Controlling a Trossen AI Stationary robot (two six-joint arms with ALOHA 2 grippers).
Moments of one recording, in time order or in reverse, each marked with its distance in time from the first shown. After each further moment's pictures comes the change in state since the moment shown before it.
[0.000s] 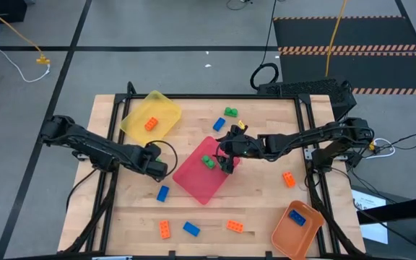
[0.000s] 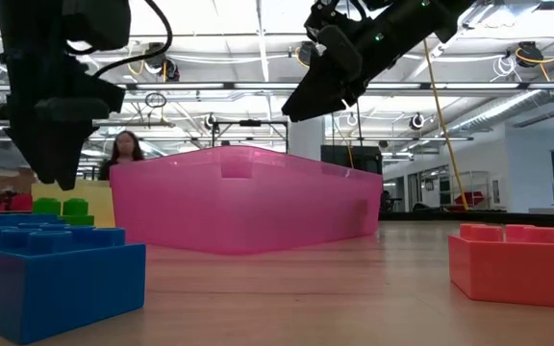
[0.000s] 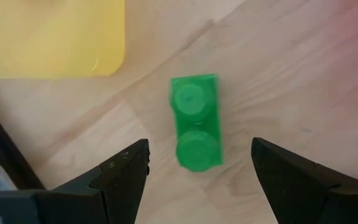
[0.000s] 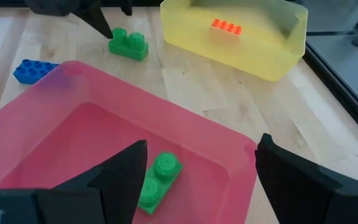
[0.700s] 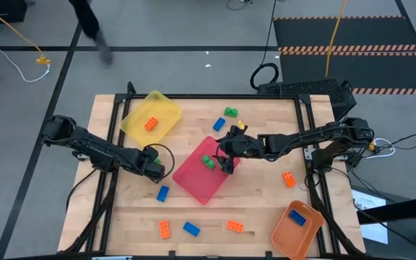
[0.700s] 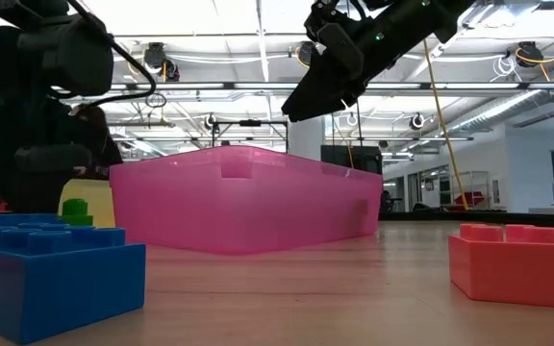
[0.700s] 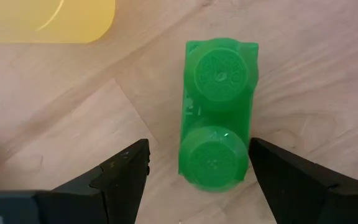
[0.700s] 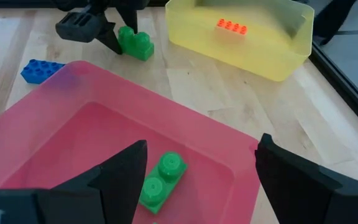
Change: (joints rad) left arm 0.003 0.005 -0.184 0.207 0.036 -0.028; right arm 0.000 0.000 0.000 0.001 -0.020 0.000
